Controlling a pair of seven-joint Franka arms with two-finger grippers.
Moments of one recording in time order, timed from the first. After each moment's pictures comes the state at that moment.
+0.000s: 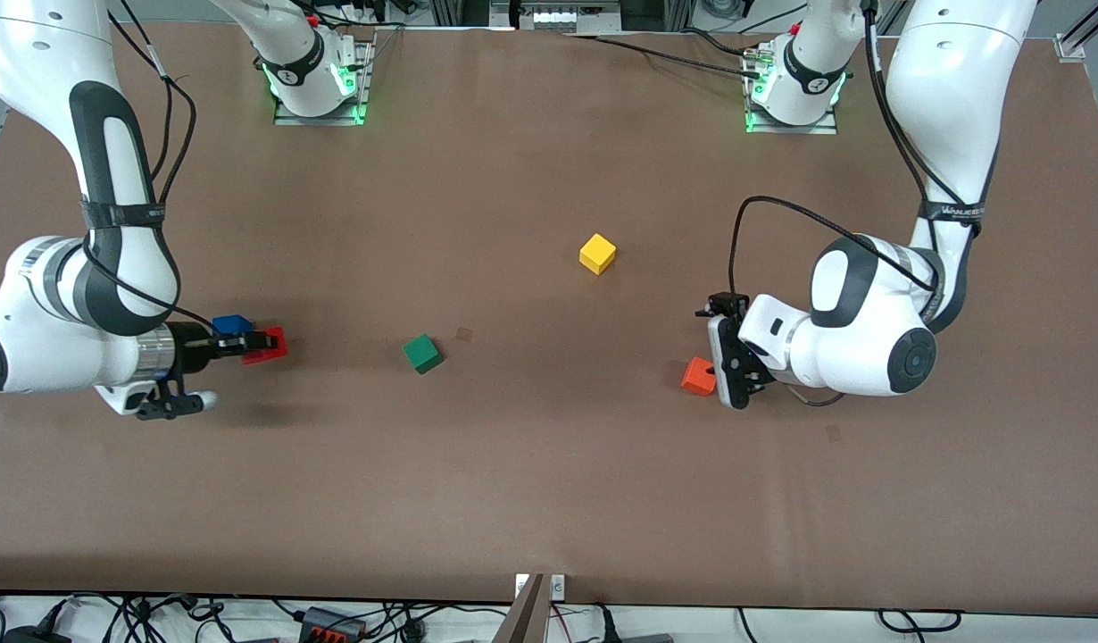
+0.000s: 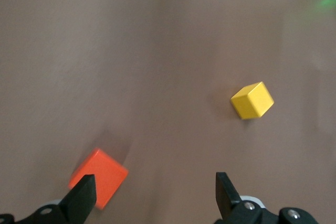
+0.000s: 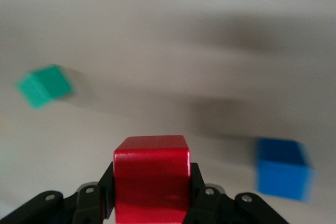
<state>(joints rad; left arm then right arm) -0.12 0.63 -0.15 -1.44 -0.36 1.83 1.11 0.07 0.59 -0.16 -1.50 0.29 1.74 -0.28</state>
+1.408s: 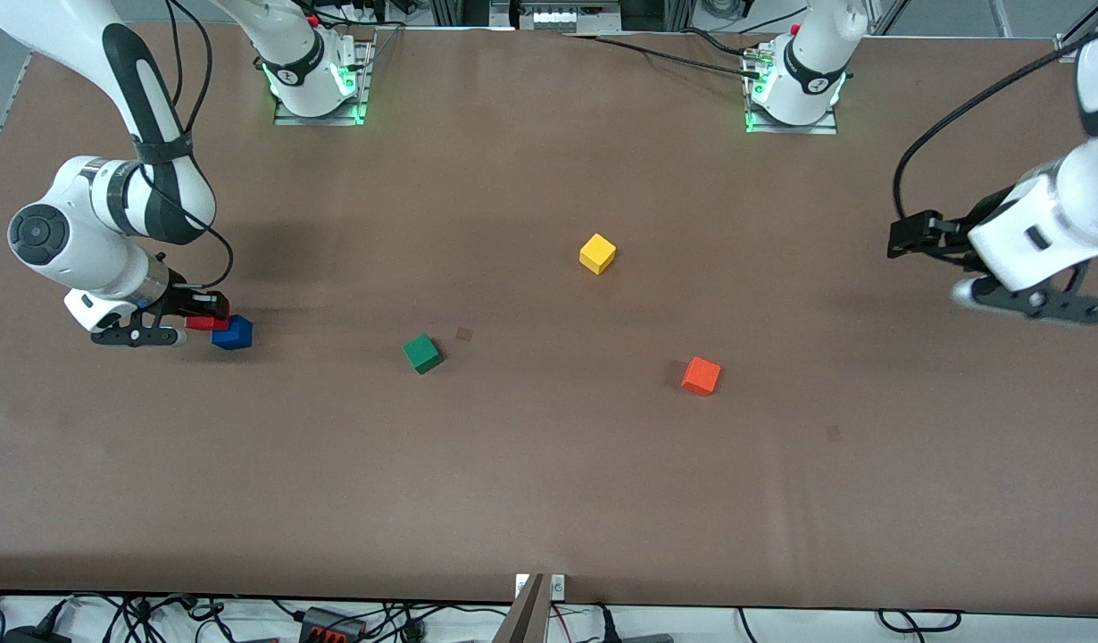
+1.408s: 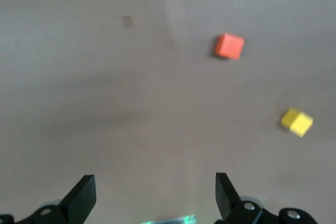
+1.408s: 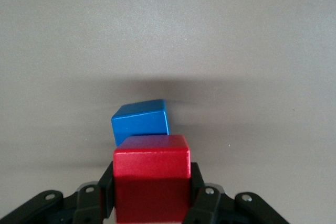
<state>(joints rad) -0.08 0.19 0.01 -1.38 -0.04 1.43 0.00 0.07 0.31 -0.20 -2.14 -0.01 2.40 -0.12</state>
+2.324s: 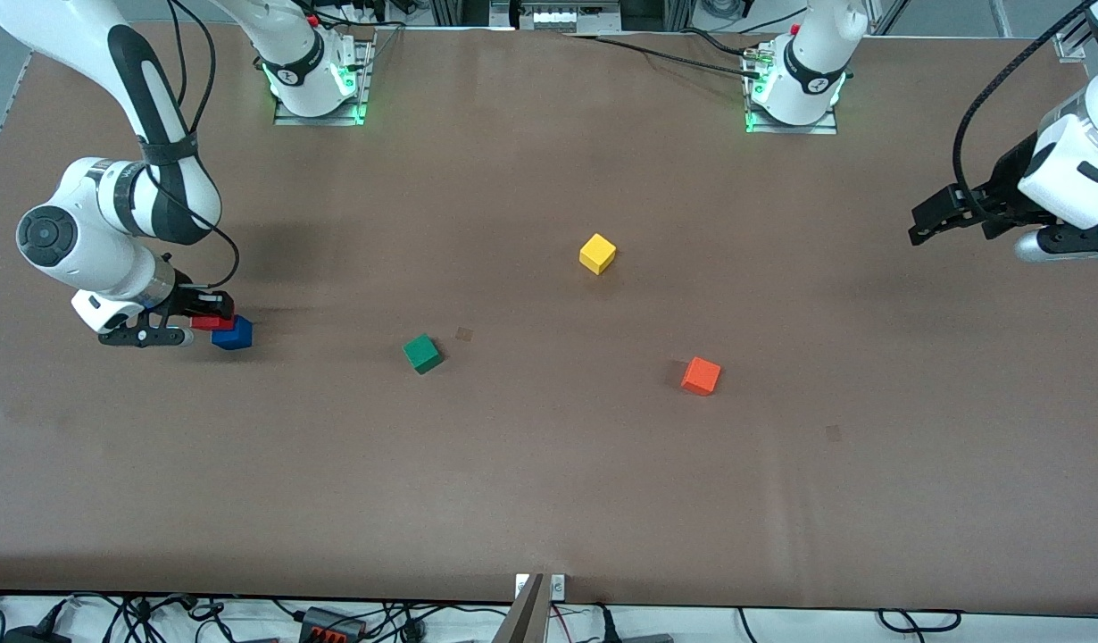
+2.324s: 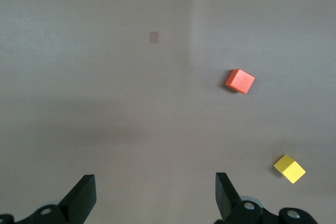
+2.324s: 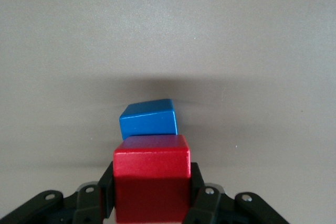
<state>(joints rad) -0.06 -0.01 0.00 -1.66 -0.04 1.64 -0.17 0.08 0.31 -0.20 -2.15 -0.01 2.41 -0.12</state>
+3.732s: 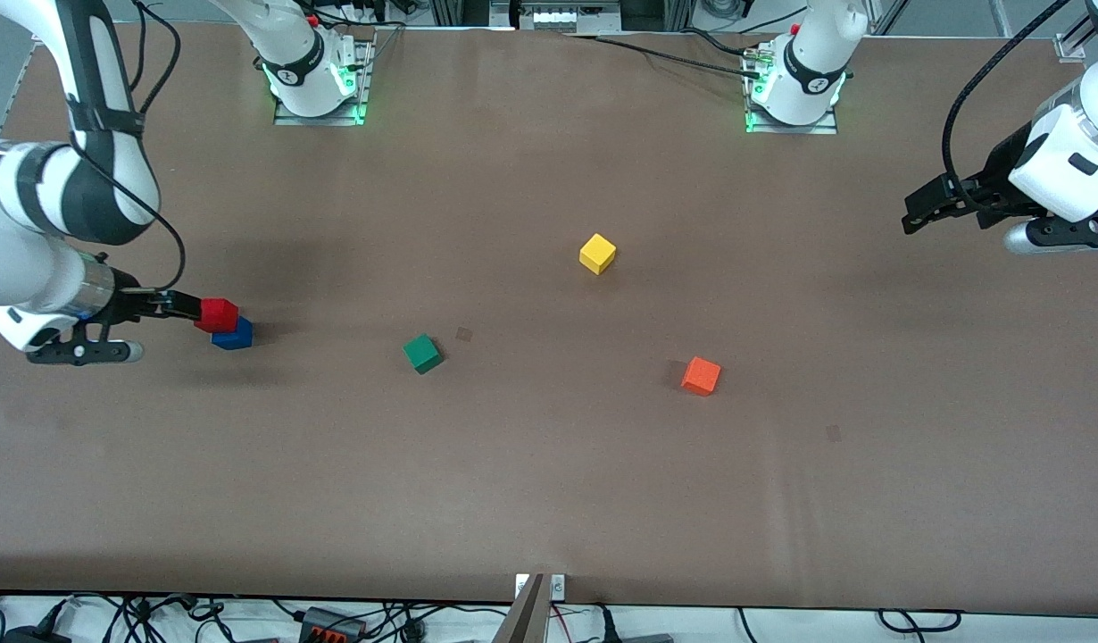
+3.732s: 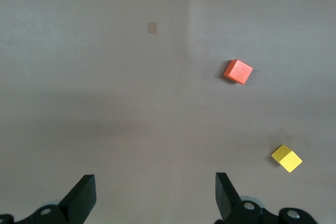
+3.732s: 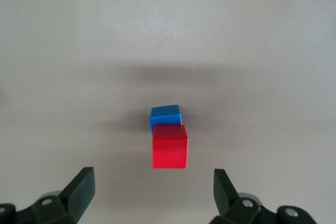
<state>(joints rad) -0.05 0.01 -0.02 -1.61 -0.04 1.57 -0.17 0.10 0.28 -0.19 -1.74 -0.01 1.91 -0.10</state>
